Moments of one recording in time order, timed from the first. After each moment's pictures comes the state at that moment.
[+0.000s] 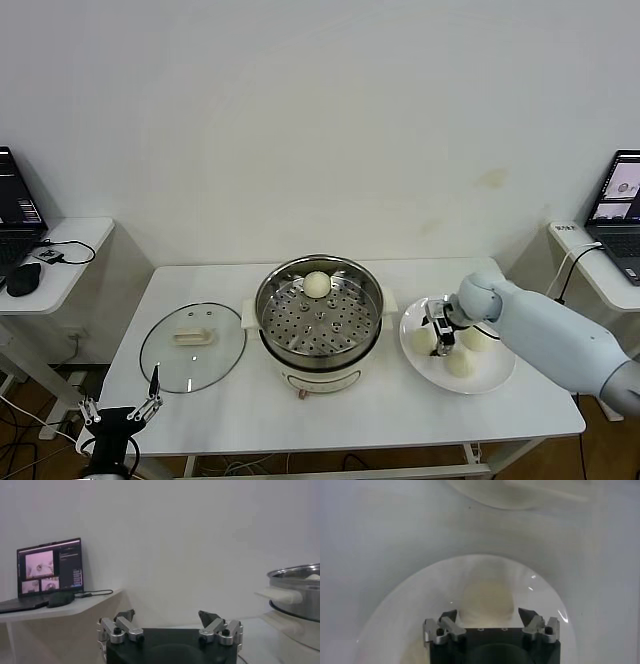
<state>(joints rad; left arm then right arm) 1.76 -1.21 -0.71 -1.98 -0.24 -0.26 -0.19 -0.09 0.82 -0.77 1.17 -0.16 -0.22 -0.96</state>
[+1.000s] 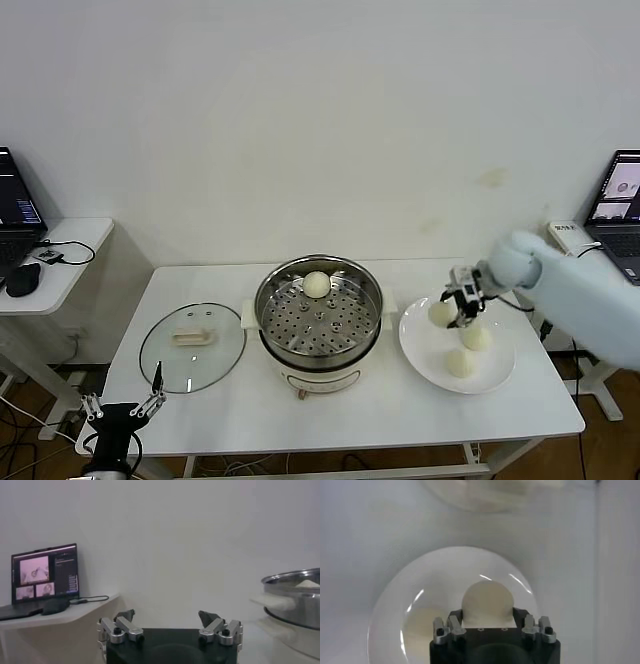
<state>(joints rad) 1.76 -1.20 -0.69 -2.01 -0.24 -0.26 -0.19 0.22 0.66 -0.88 1.34 0.01 -0.27 -1.05</state>
